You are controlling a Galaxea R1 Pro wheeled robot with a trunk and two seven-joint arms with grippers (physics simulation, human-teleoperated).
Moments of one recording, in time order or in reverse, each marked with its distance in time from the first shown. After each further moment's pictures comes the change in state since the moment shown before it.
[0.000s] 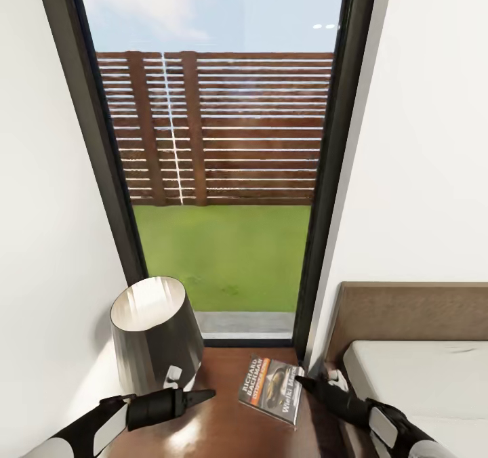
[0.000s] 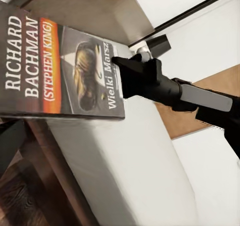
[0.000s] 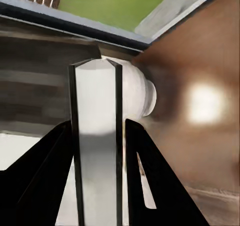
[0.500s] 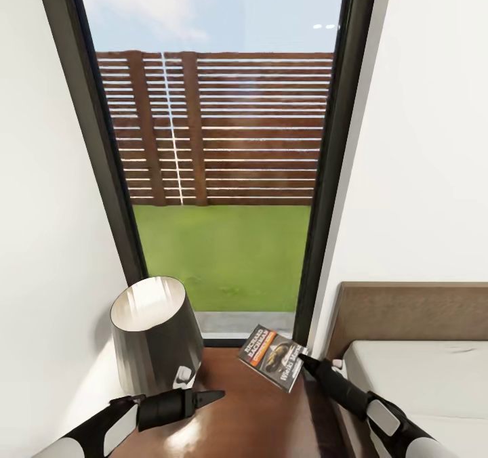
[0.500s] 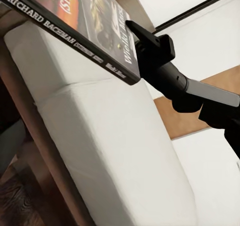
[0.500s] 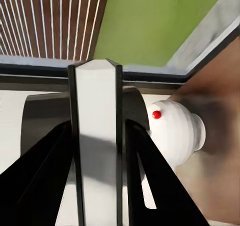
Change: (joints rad) left arm 0.000 -0.042 -0.002 0.004 0.000 -0.002 0.042; right arm 0.000 0.007 0.007 -0.032 -0.307 0.068 -0.017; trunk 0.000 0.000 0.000
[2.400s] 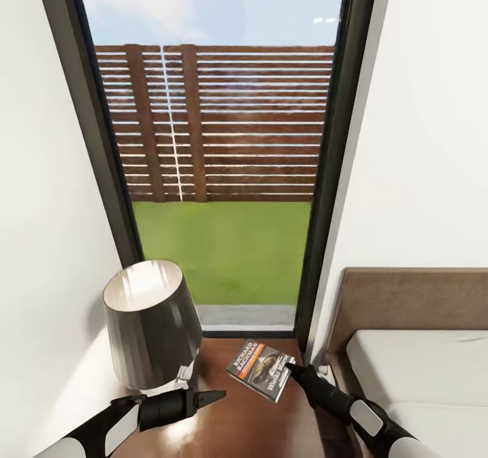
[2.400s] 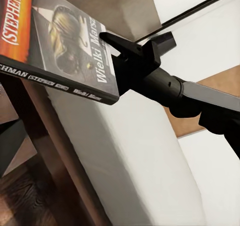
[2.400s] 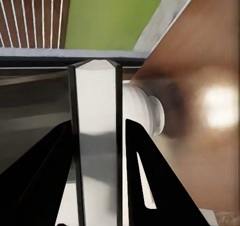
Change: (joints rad) left arm 0.000 -0.005 0.001 0.000 0.000 0.000 0.002; right arm 0.000 0.068 0.000 0.002 0.003 0.004 -0.167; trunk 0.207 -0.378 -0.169
